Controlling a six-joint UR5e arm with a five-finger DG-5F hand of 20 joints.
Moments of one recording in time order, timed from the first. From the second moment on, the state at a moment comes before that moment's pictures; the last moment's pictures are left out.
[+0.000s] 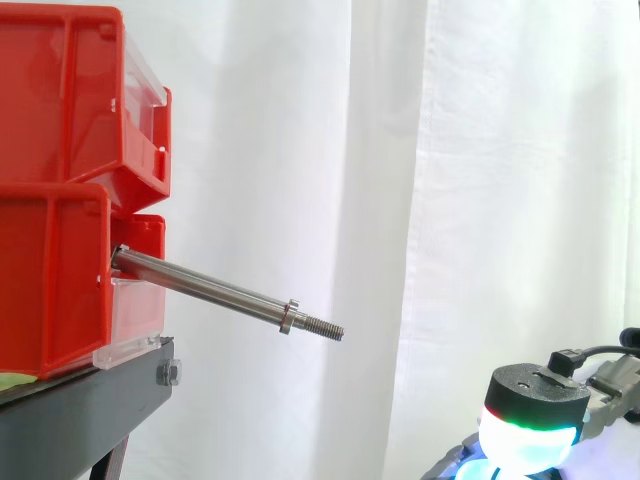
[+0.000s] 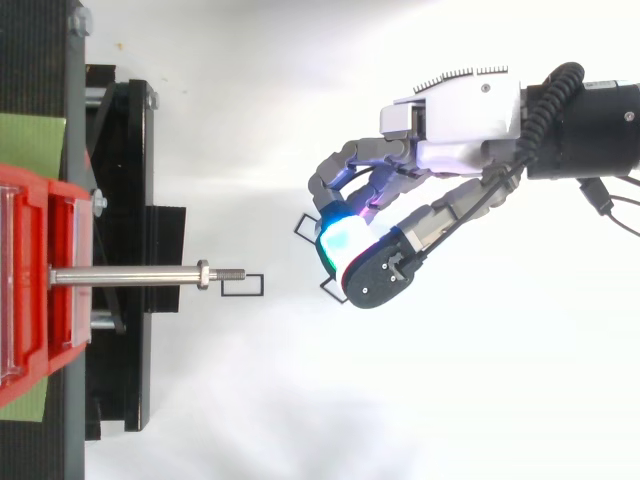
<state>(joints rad) 0.04 -2.32 -1.24 -3.07 -1.65 0.02</state>
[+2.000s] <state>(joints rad) 0.04 -2.32 -1.27 -3.01 -1.61 -0.06</state>
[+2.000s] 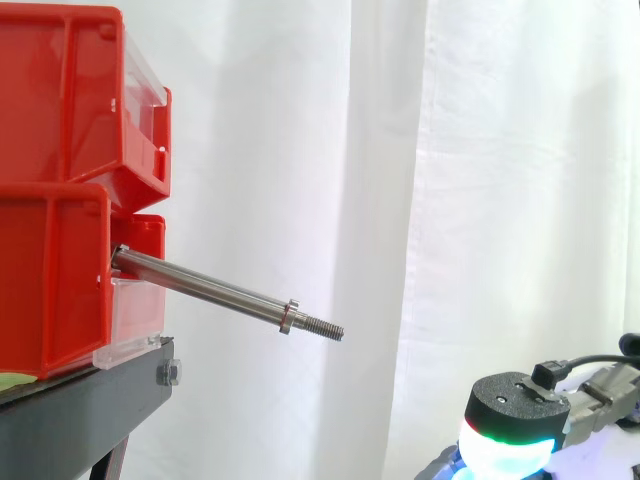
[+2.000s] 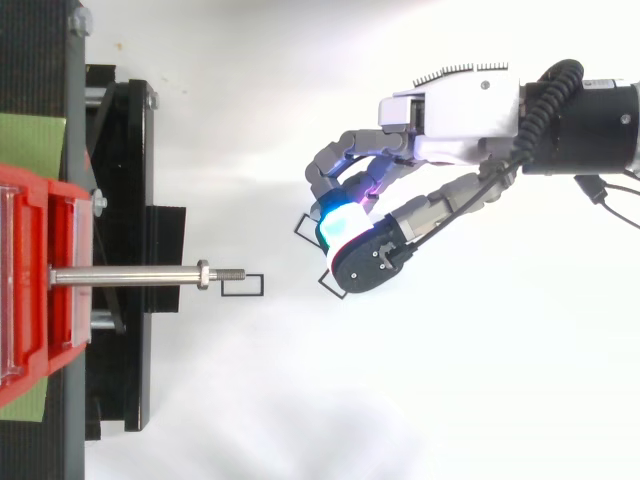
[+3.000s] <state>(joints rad) 0.04 -2.32 -1.28 -2.91 -1.59 -0.14</state>
